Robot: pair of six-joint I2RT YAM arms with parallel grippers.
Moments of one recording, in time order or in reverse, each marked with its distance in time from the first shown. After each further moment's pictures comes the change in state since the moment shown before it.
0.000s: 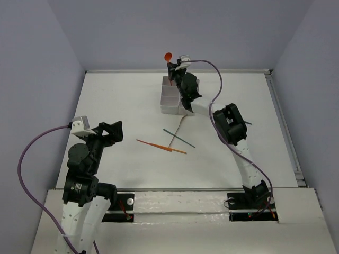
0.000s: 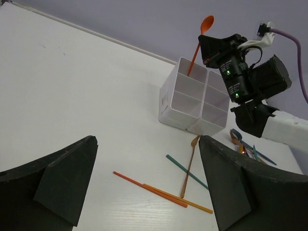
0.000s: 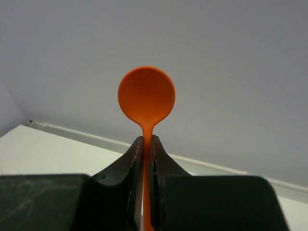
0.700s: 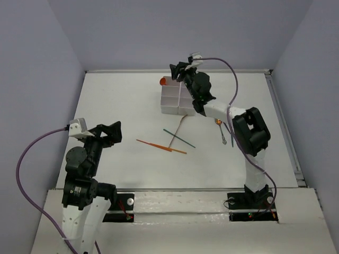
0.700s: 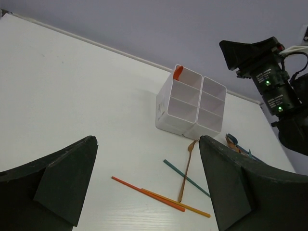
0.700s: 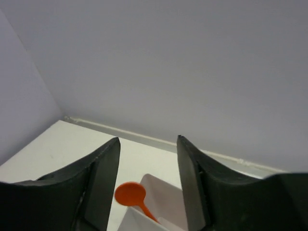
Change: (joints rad) left arm 0.021 -0.033 0.000 0.006 0.021 0.000; right arm 0.000 -0.355 -0.381 0.009 -0.060 0.060
